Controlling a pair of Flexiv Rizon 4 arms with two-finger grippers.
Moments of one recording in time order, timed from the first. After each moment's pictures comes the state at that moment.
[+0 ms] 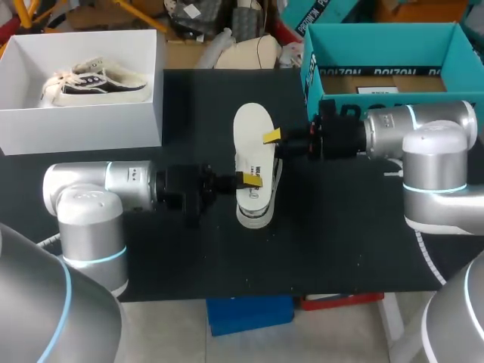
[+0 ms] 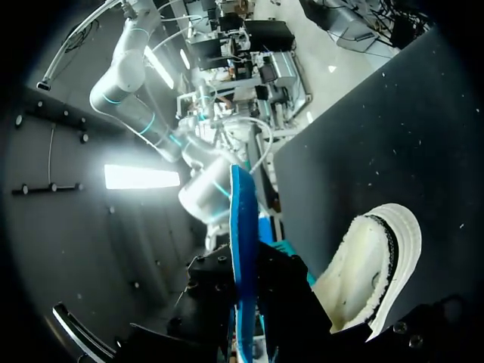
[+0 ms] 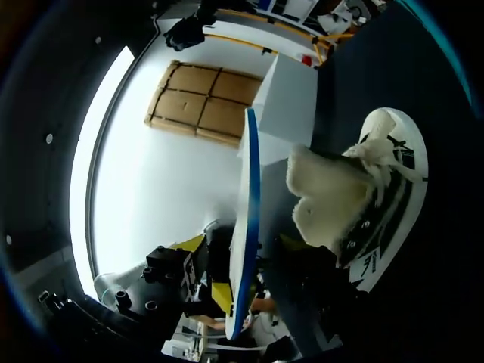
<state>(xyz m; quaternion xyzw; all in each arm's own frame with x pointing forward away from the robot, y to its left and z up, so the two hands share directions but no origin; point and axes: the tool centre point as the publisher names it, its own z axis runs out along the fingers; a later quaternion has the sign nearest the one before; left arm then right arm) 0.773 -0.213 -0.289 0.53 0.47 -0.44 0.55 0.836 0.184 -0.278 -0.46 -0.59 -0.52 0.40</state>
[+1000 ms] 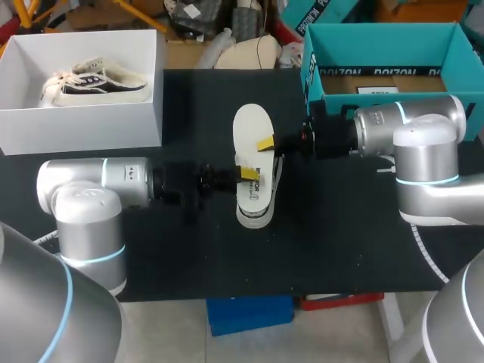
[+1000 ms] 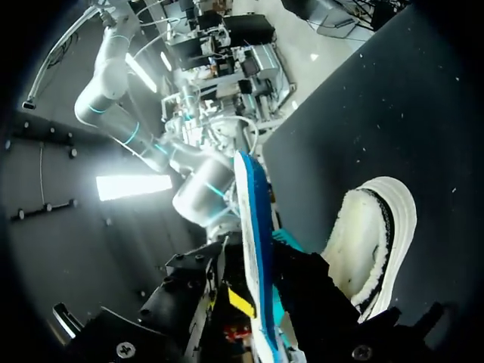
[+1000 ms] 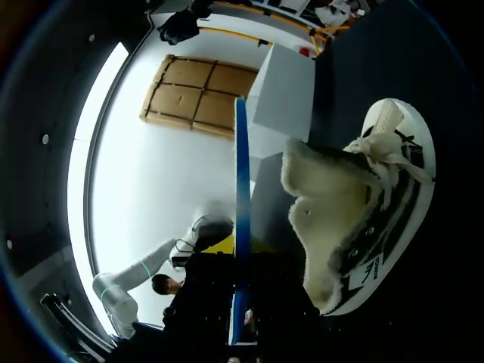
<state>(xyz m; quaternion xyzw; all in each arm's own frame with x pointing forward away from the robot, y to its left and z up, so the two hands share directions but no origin) 0.783 -0.204 -0.285 0.56 0.46 -0.38 0.57 0.839 0.195 -0.287 -0.46 -0.60 -0.50 0.41</state>
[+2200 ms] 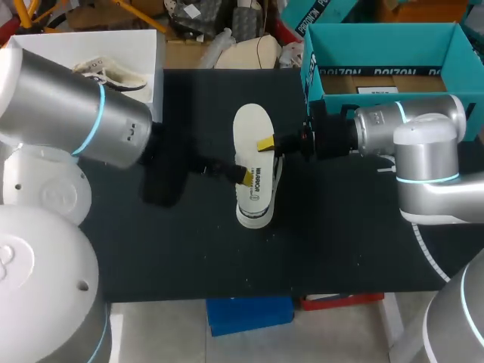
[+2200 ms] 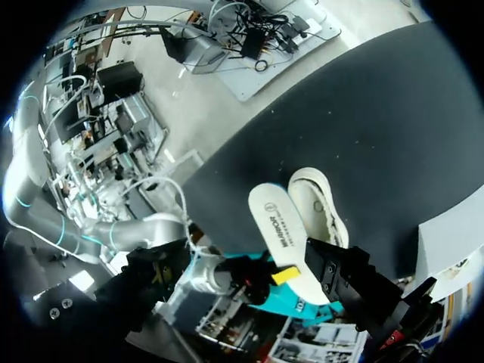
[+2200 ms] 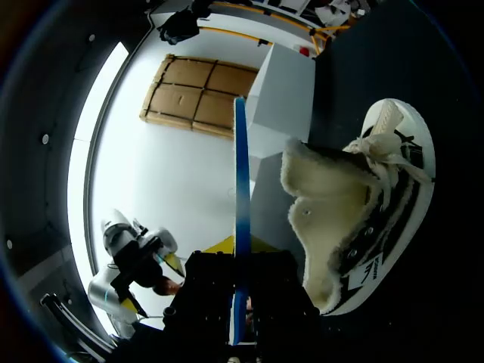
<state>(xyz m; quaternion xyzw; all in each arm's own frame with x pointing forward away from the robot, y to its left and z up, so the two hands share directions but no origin) 0.722 -0.168 -0.207 0.81 0.44 -0.08 0.39 0.839 0.195 -0.288 -0.46 -0.60 -0.50 0.41</state>
